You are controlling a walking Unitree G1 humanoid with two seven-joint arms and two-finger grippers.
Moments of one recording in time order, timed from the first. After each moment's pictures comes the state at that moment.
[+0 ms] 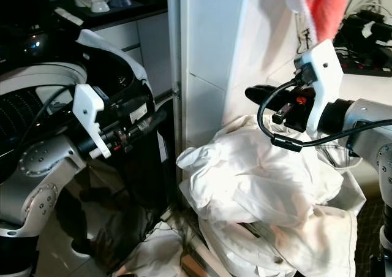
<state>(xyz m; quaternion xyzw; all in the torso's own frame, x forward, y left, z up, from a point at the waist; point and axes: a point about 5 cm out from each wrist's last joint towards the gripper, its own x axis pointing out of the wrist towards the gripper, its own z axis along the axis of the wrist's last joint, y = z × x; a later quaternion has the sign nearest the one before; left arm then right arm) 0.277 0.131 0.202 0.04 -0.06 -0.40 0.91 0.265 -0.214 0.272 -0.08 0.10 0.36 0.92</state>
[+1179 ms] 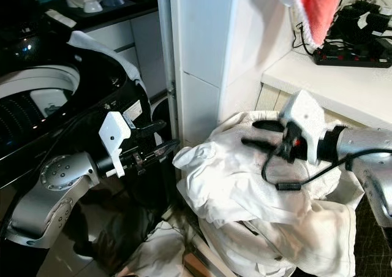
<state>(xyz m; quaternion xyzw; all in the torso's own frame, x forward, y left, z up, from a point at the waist) 0.268 0.113 0.166 0.09 -0.03 -0.45 0.89 0.263 -0.232 0.207 -0.20 0.13 0.47 0.85</state>
